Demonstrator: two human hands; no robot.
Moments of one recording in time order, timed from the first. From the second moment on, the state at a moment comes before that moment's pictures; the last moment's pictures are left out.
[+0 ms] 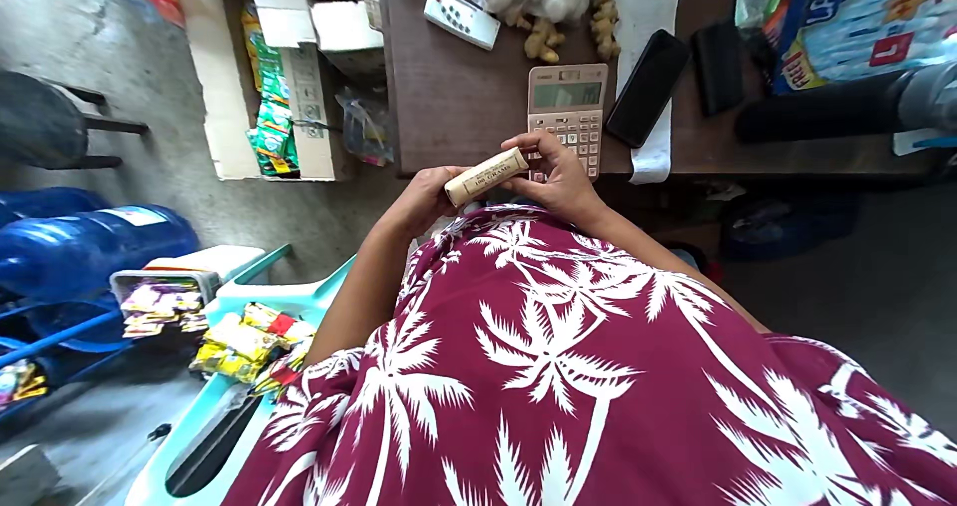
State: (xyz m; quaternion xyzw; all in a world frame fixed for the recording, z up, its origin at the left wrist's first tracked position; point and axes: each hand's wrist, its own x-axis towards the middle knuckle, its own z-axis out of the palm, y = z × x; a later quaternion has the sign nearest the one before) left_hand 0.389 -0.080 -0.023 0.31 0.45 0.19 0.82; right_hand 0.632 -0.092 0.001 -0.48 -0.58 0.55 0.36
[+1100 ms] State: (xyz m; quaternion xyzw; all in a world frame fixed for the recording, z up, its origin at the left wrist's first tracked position) left_hand 0.405 -0.100 -0.030 0.24 0.39 0.31 0.83; right_hand 0.631 -0.083 0.000 -0.56 -0.37 0.62 0.39
